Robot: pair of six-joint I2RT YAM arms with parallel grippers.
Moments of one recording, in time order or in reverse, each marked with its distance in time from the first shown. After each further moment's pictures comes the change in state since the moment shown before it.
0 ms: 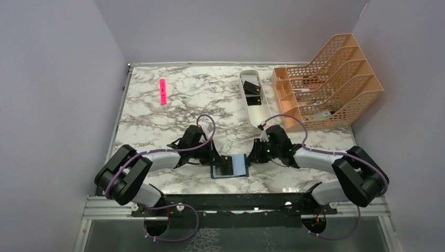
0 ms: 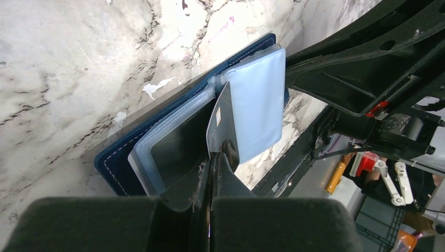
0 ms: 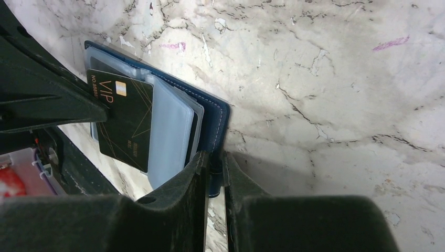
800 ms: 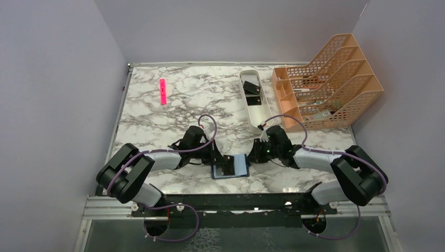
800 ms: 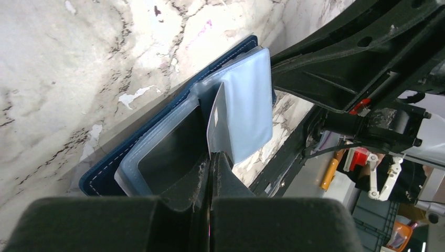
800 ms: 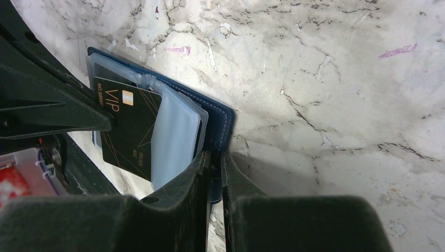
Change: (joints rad) left arm -0.014 0.017 -0.027 0.125 0.036 -0.023; right arm -0.001 0.012 -0.019 0.060 -0.012 0.008
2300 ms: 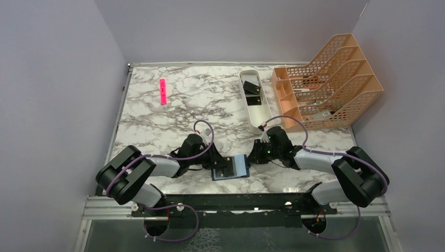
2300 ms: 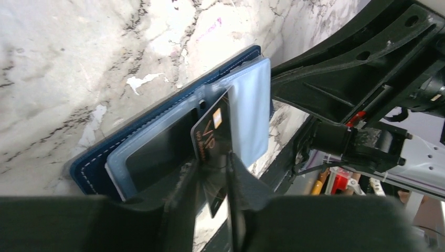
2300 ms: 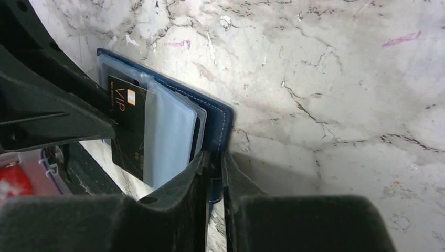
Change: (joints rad) left arm -0.059 -0.006 -0.129 0.222 -0.120 -0.184; right arm 0.000 -0.013 -0.014 0.007 -0.003 0.011
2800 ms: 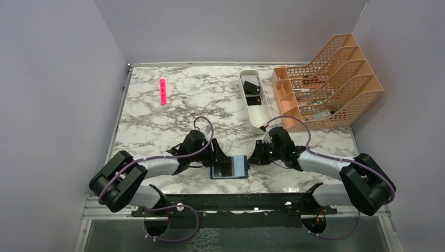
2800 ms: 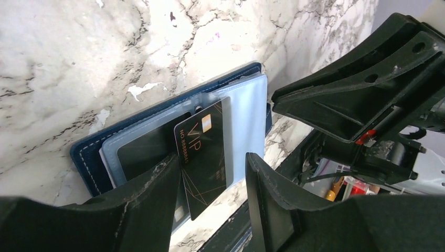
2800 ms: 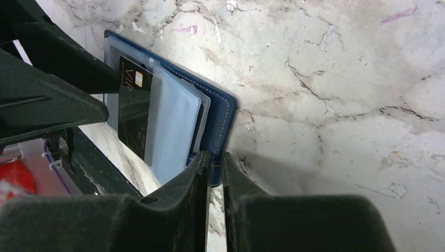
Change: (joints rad) left arm -0.008 -0.081 0.079 -0.206 -0.054 0.051; right arm 0.000 -0.090 0.000 -0.098 0.000 -0.003
